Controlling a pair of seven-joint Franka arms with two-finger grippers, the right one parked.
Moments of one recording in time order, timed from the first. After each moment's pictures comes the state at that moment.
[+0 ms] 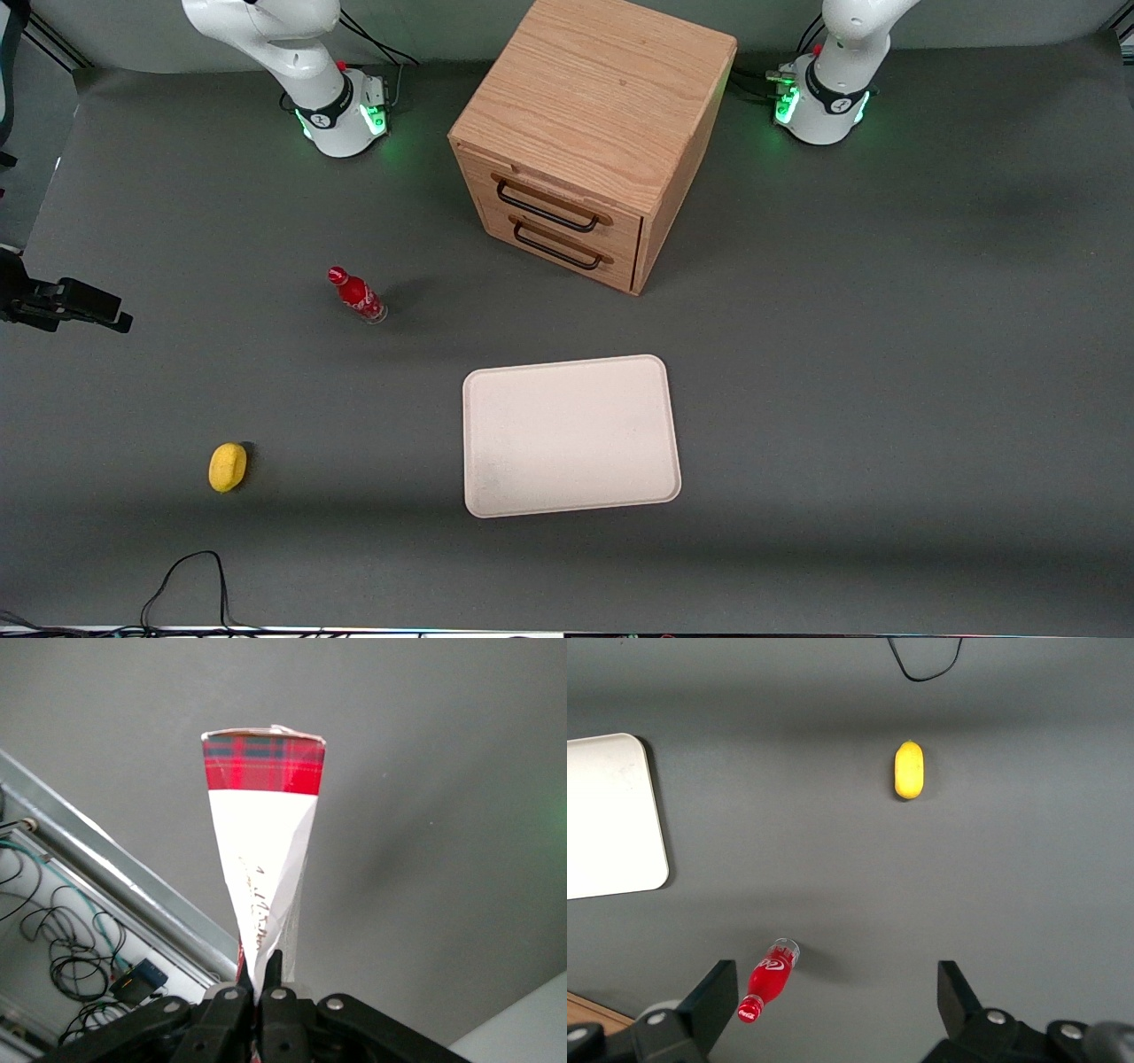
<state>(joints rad) 0.68 0.07 0.02 -1.55 0.19 1.65 1.45</state>
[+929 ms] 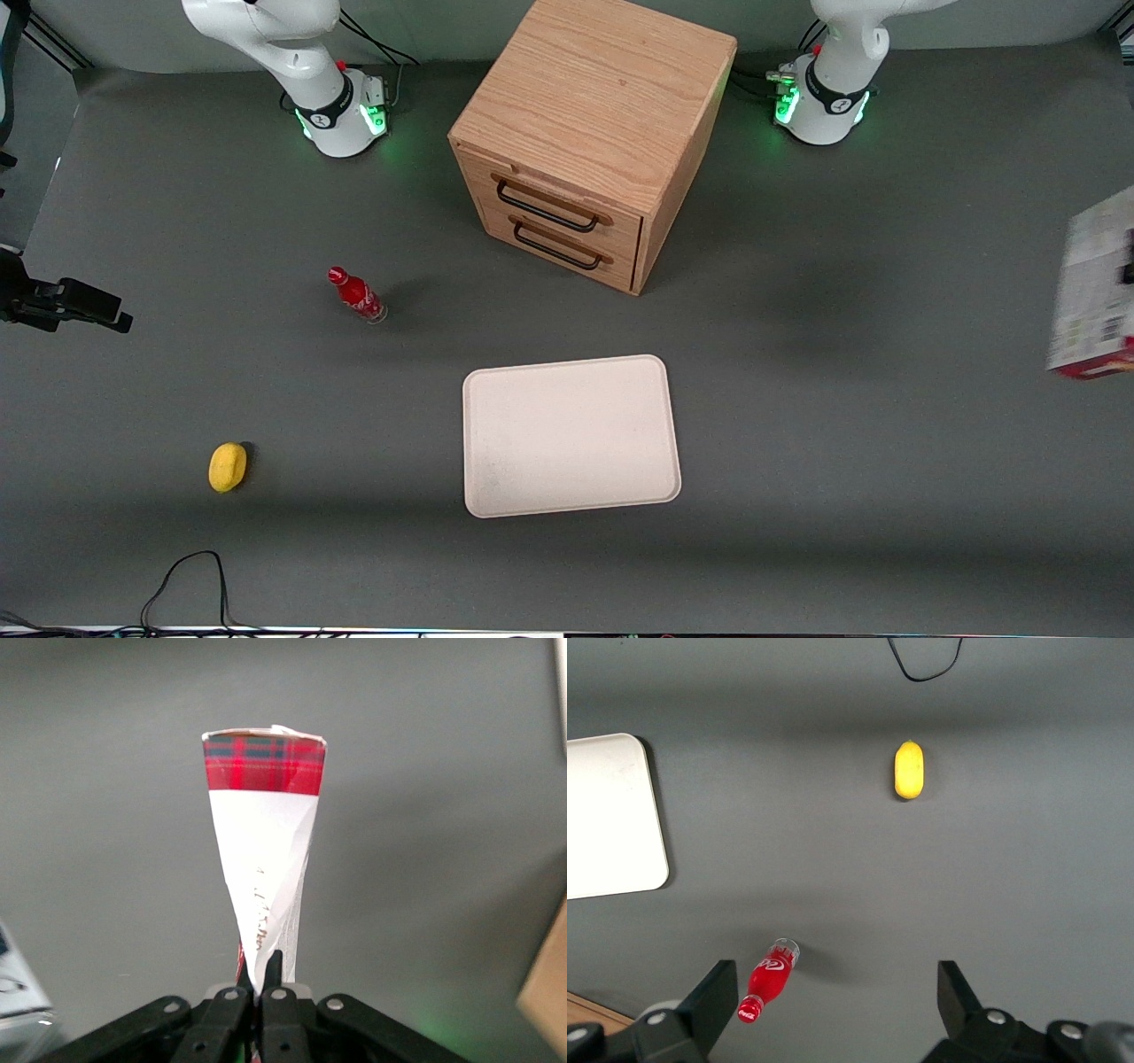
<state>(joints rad) 0.06 0.27 -0.02 -1.23 0.07 1.36 0.24</state>
